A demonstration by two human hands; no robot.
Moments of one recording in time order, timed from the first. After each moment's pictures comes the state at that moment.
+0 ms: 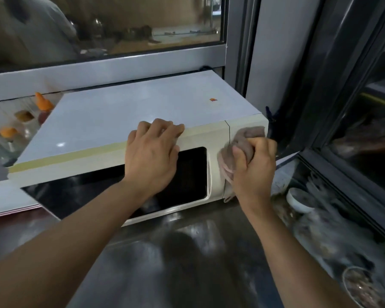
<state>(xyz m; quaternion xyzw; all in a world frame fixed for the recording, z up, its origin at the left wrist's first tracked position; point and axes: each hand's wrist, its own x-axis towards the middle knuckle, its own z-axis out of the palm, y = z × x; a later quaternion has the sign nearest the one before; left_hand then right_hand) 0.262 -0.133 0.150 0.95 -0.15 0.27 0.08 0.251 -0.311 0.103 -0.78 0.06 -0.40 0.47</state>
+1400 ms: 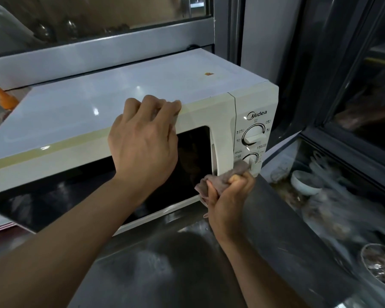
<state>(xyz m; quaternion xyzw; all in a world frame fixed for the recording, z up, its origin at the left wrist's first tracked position) 0.269 -0.131 0.134 0.90 -0.17 0.39 0.06 0.256 -0.251 -0.037 -0.78 0.10 -0.39 0.48</state>
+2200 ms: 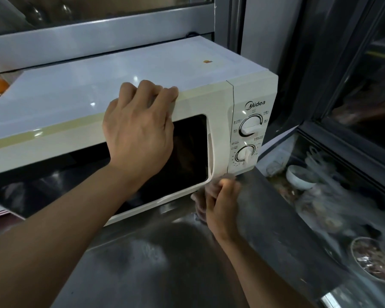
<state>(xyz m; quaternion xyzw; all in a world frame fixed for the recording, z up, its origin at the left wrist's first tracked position) 0.272 -0.132 0.131 0.90 -0.16 0.39 0.04 0.238 -0.255 -0.054 -0.82 0.12 -0.28 0.48</state>
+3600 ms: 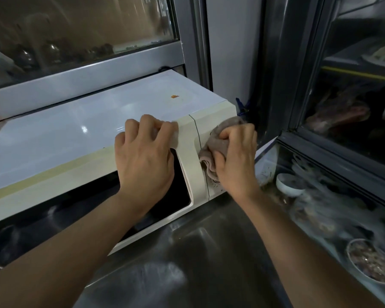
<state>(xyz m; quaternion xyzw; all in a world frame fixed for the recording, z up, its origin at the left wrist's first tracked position) 0.278 -0.178 0.136 0.91 -0.21 0.36 0.03 0.278 -0.336 0.073 -0.84 0.02 -0.42 0.35</state>
